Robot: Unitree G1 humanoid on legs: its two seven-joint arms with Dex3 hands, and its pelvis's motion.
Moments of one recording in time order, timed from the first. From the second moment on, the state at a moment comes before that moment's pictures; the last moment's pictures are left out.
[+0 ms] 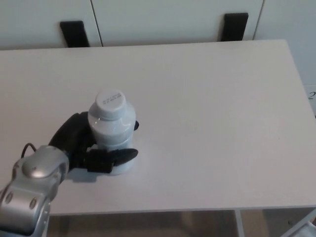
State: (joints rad) left_arm -0.21 0.35 -0.12 -0.09 -0.07 0.61 -0.26; right_arm -0.08 -0.46 0.07 1.33 -0.23 -0.12 0.02
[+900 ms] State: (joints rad) left_arm -0.24 0.30 -0.14 0.08 -0.03 0.43 -0.23; right_arm -0.09 -0.47 0.06 1.32 -0.23 -0.11 0.04
